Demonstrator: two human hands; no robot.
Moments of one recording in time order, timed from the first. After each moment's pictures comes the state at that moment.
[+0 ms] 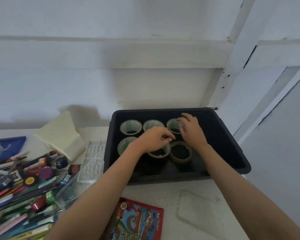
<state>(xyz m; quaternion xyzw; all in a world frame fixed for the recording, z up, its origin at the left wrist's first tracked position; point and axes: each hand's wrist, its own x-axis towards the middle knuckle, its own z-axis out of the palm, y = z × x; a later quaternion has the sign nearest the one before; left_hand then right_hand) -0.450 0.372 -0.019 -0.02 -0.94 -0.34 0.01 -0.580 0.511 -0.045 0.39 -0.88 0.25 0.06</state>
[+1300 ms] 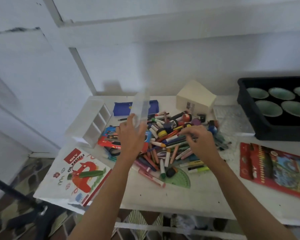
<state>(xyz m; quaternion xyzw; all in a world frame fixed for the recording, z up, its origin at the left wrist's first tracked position) 0.022 0.121 -0.036 0.45 -0.81 -0.27 0.26 -0.122 0.285 -0.056 0.47 -0.75 0.46 0.02</state>
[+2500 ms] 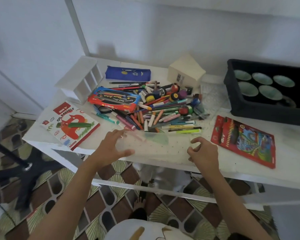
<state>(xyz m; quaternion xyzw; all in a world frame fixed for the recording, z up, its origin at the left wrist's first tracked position) 0.158 0.205 -0.091 0.31 -0.86 -0.40 0.05 -0.057 0.422 -0.078 0.25 -0.89 0.35 -0.14</state>
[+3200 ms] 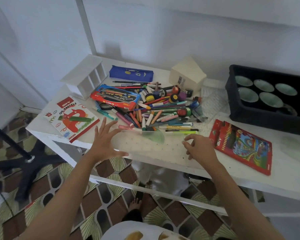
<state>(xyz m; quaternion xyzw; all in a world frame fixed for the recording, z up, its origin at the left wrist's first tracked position) 0.162 0.199 -0.129 0.32 -0.91 -0.22 0.15 -0.094 0.414 -0.075 0.36 -0.88 0.24 -0.21</state>
